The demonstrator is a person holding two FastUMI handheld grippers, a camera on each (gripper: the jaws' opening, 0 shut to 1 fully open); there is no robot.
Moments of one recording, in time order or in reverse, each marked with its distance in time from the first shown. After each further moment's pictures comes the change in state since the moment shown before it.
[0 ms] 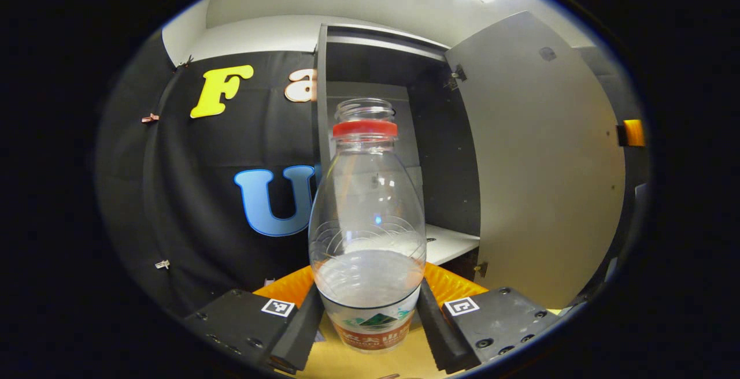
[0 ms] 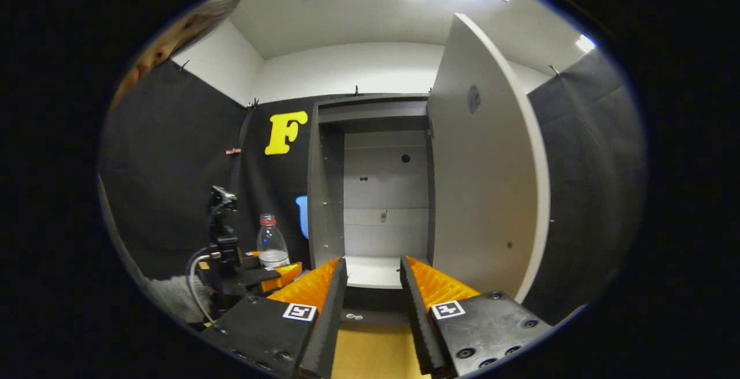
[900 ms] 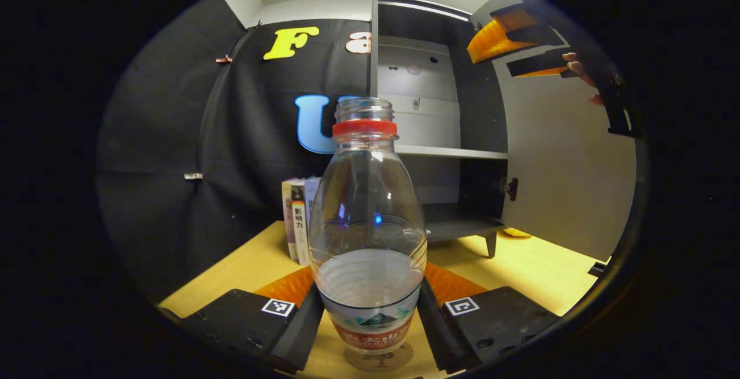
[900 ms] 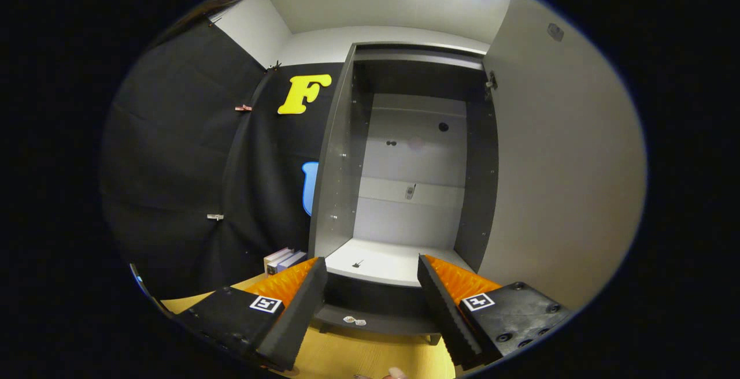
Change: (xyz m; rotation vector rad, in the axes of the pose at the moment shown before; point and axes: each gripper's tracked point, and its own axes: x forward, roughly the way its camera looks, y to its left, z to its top) left arm -0.067 -0.050 -0.263 -0.166 0.131 0.236; right arm 0.107 0.054 -0.132 -0.064 0.052 0.055
